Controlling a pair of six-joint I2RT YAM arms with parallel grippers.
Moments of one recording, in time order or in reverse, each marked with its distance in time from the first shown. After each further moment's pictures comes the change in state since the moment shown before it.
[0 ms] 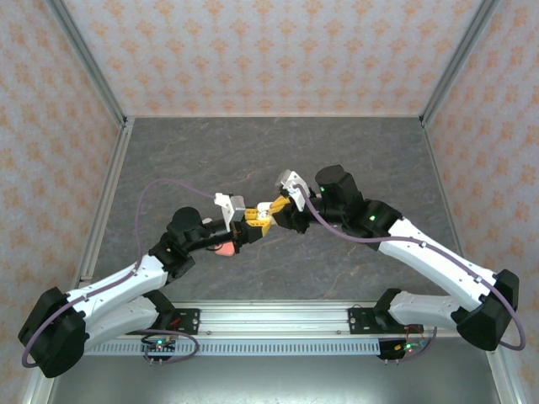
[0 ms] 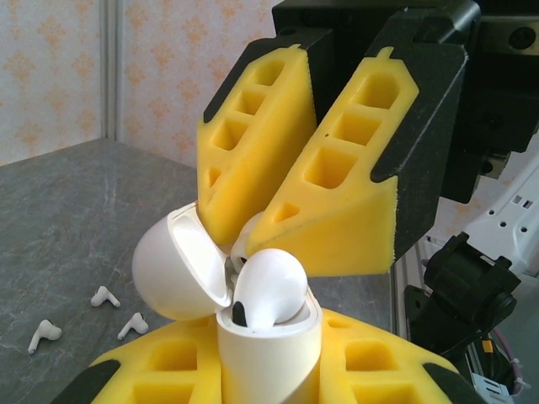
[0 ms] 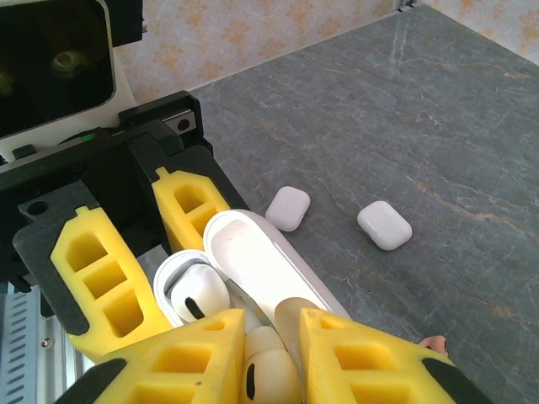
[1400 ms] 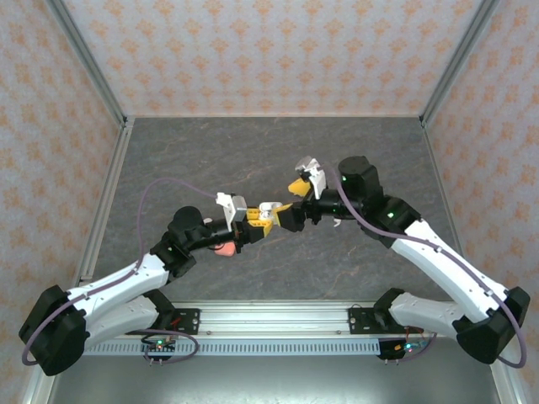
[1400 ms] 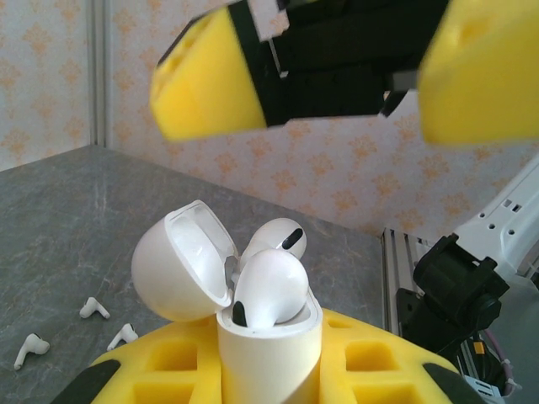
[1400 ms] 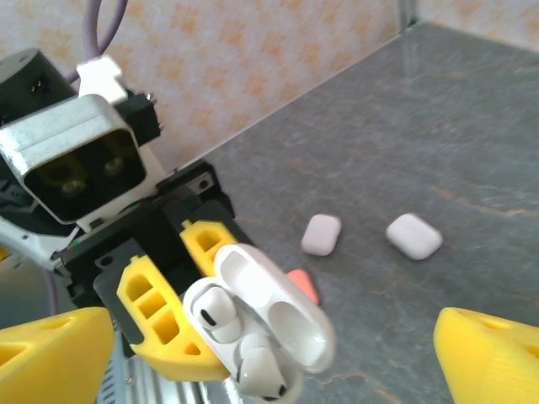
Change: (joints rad) left arm -0.011 0.018 0.016 0.013 0.008 0.000; right arm -0.135 -0.050 0.014 0.001 -0.210 0.197
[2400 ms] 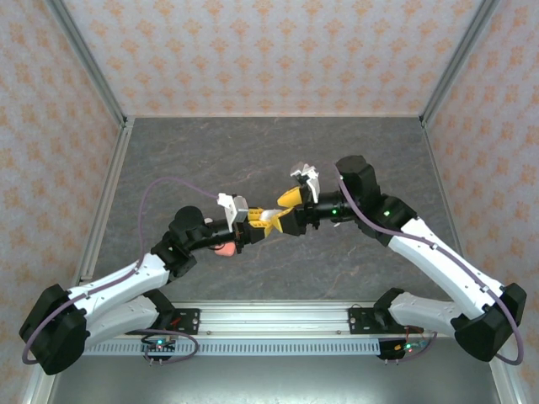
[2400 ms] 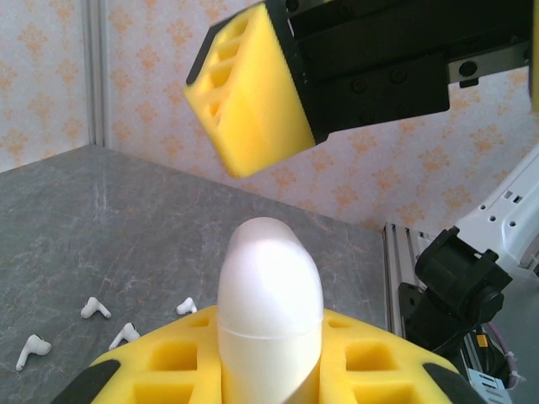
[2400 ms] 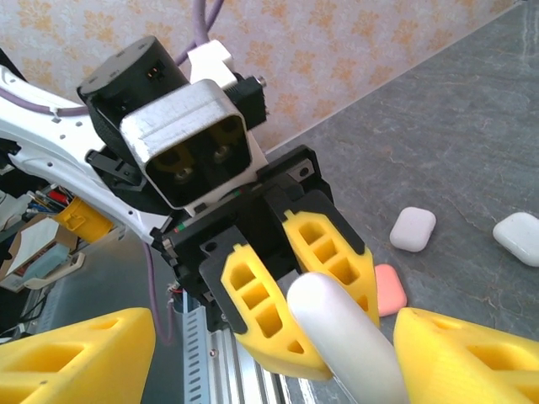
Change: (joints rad) left arm -0.004 0.000 0.002 -0.010 -0.002 0.024; right arm -0.006 0.003 -0.011 0.017 -0.202 0.031
